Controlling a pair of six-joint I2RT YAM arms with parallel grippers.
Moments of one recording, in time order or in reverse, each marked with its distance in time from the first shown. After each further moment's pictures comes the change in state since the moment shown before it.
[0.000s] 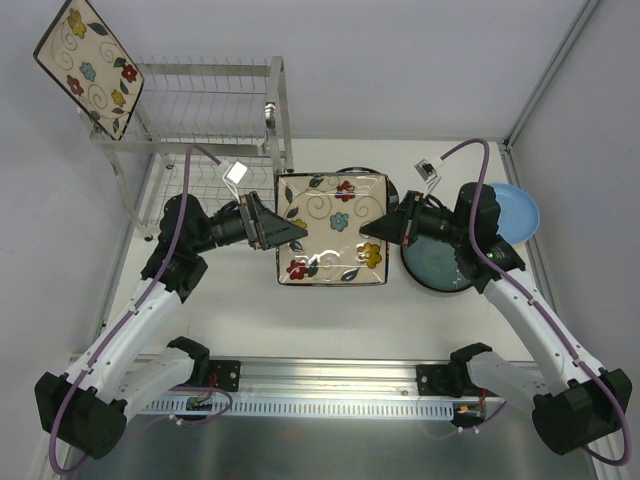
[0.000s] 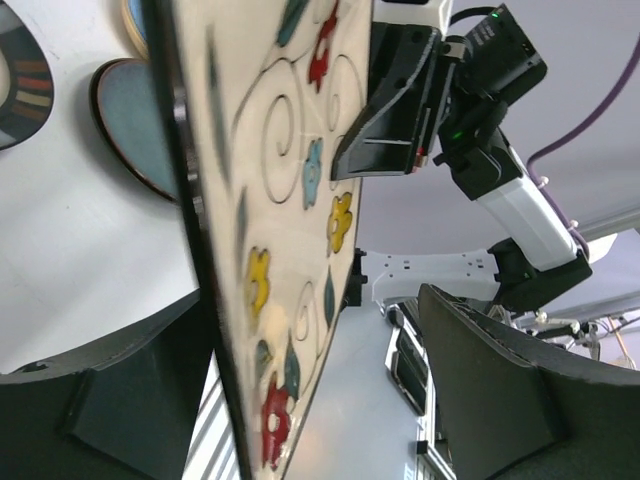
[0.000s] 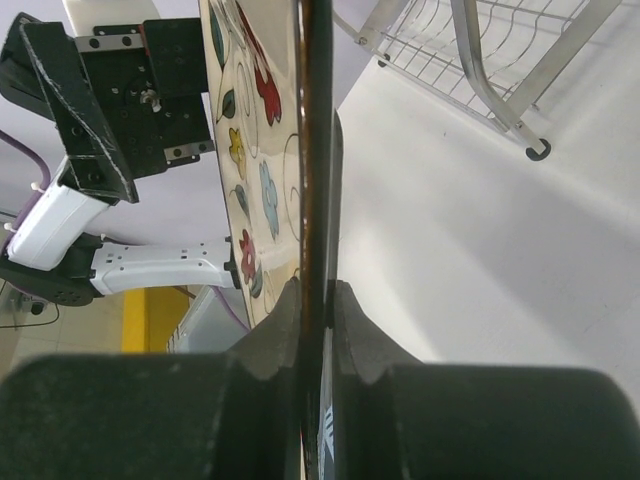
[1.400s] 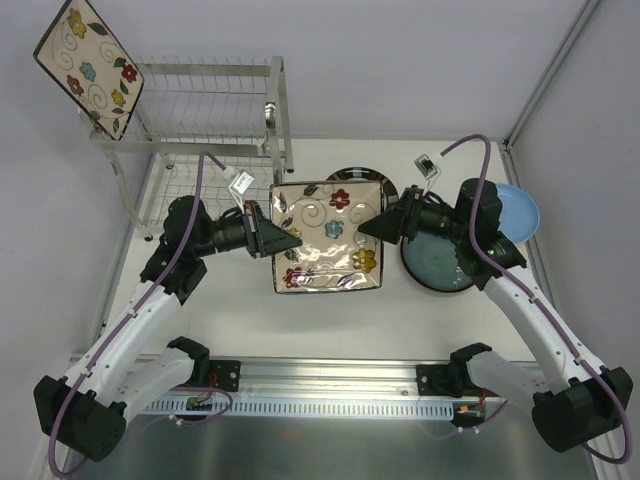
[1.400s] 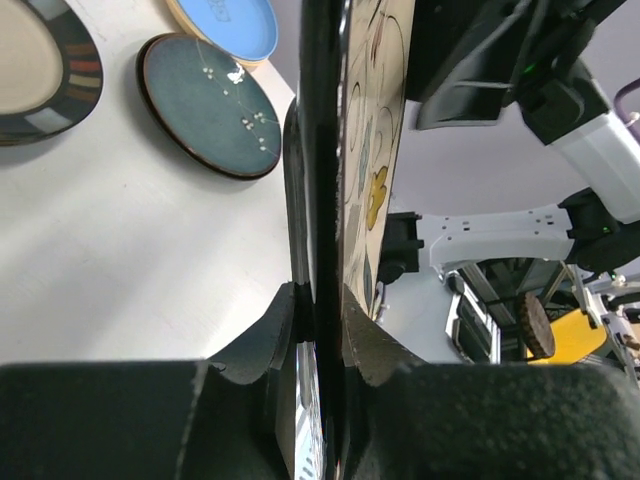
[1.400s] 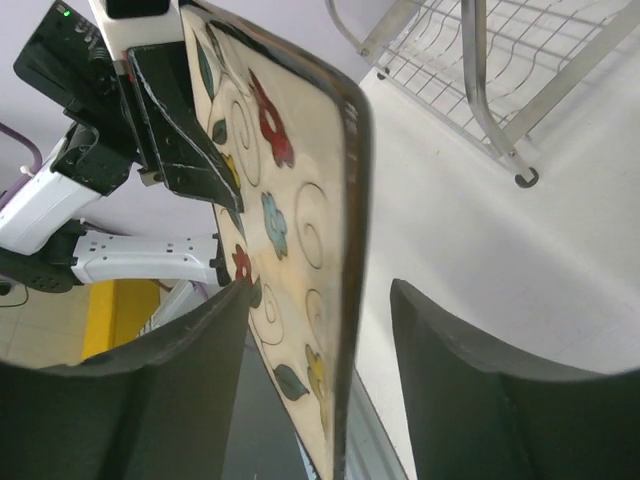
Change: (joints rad) left arm -0.003 -0.008 0.007 -0.107 0.019 0.203; right arm 0.007 0.027 0.033 0.004 -0.022 -0.074
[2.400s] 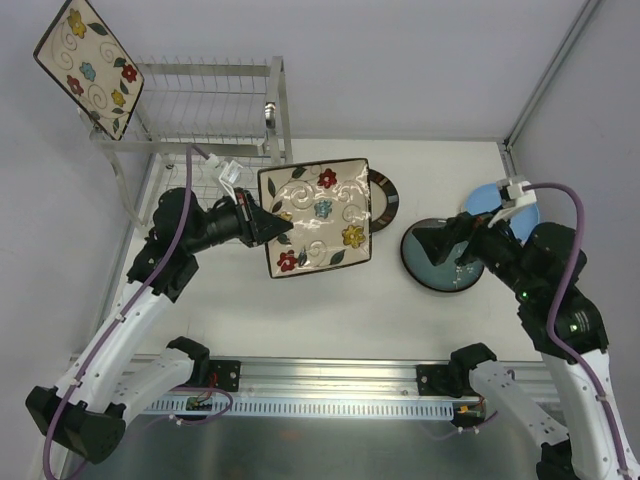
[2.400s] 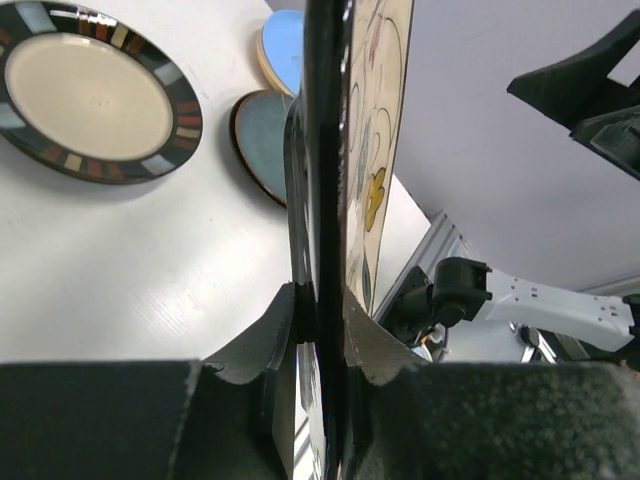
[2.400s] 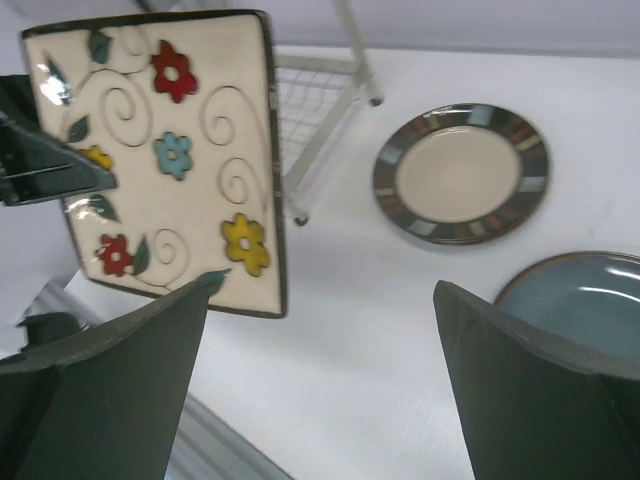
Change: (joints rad) left arm 0.000 -0.033 0.103 -0.190 -0.195 0.148; right arm -0.035 -0.347 0.211 -0.578 0.535 -0.330
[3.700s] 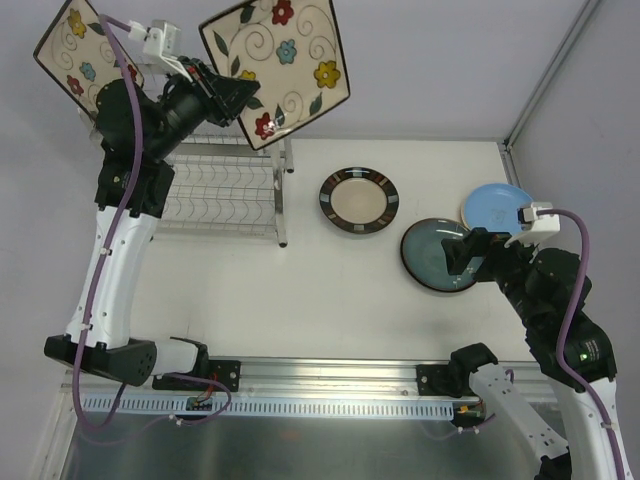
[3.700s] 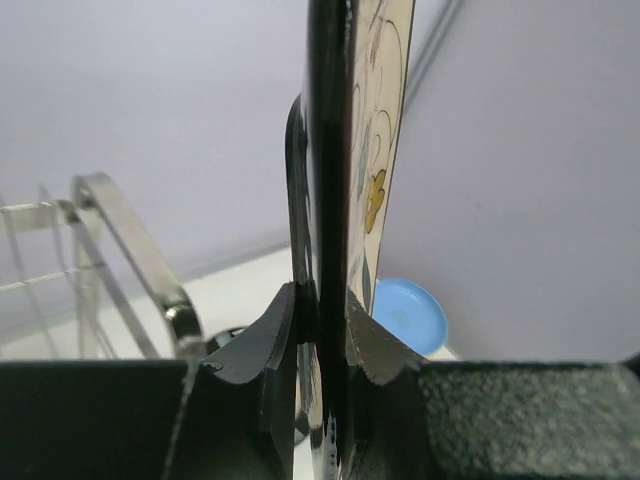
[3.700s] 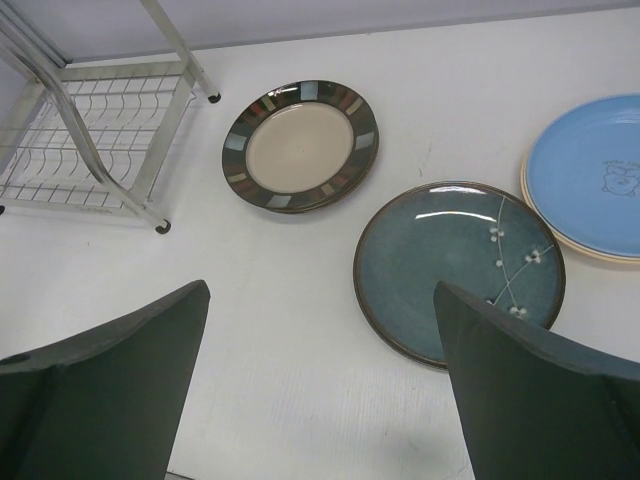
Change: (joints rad) left arm 0.153 0.429 0.818 -0.017 -0.154 0.119; right arm -0.001 -0.161 -0.048 -0.176 0.399 -0.051
